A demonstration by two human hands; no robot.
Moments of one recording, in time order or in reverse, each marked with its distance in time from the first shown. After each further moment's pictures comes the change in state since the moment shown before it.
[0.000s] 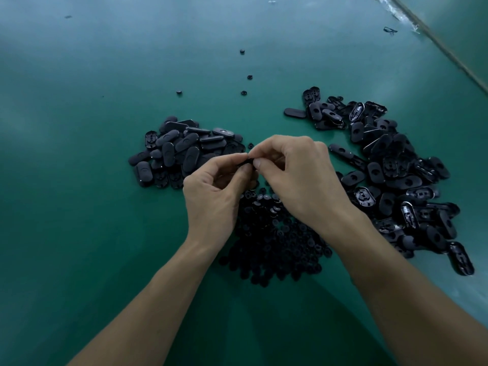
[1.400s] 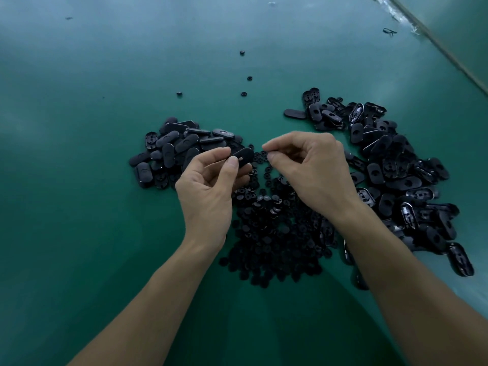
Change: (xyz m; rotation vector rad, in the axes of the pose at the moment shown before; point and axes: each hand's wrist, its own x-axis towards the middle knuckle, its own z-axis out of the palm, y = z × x) left_hand 0.004 -0.002 0.001 -0.153 0.108 -0.040; right_hand 0.006 0.021 -0.008 0.154 0.087 -0.008
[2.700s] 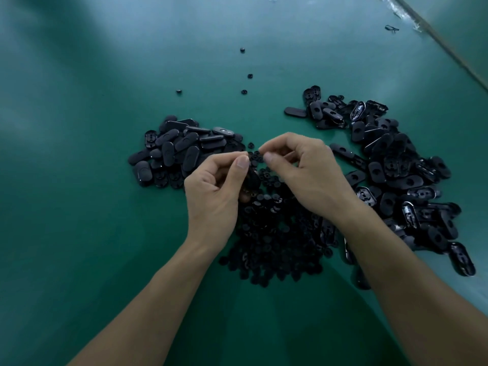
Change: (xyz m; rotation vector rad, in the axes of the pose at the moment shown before) left_hand -0.002 -0.004 -0.004 0.237 -0.092 0.111; right_hand 0.001 0.009 0.002 -0.002 -0.168 0.023
